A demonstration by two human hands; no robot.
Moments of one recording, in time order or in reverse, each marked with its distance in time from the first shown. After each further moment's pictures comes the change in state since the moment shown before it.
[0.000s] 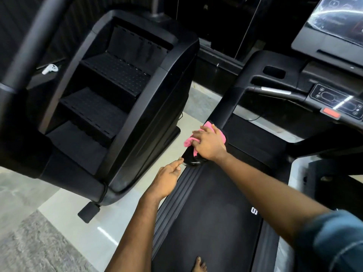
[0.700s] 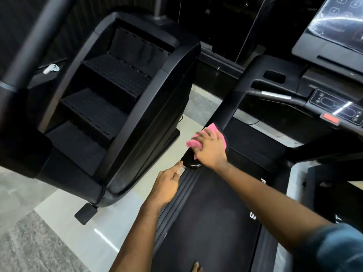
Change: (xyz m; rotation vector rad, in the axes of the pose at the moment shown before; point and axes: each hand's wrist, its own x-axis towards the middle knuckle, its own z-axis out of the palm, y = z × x) left_hand -0.011 0.003 0.010 0.080 0.103 0.010; right_hand -0.012 0.008 0.011 0.097 0.149 0.004
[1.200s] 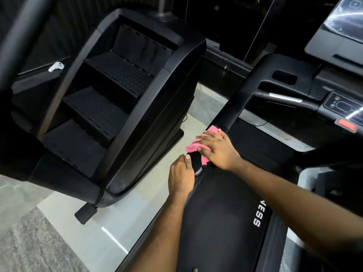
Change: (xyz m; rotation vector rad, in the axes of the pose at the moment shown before) left_hand 0.058 0.045 0.058 0.091 0.306 -0.112; right_hand 0.021 0.054 -0.015 0.034 -0.125 -0.227
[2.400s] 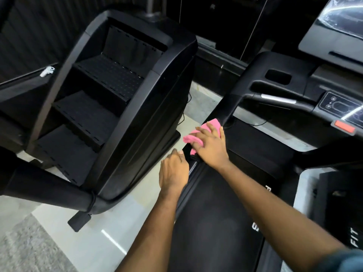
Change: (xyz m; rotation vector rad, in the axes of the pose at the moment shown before) left_hand 0.028 0.056 0.015 0.219 0.048 -0.009; right_hand 0.025 0.034 0.008 0.105 0.221 0.207
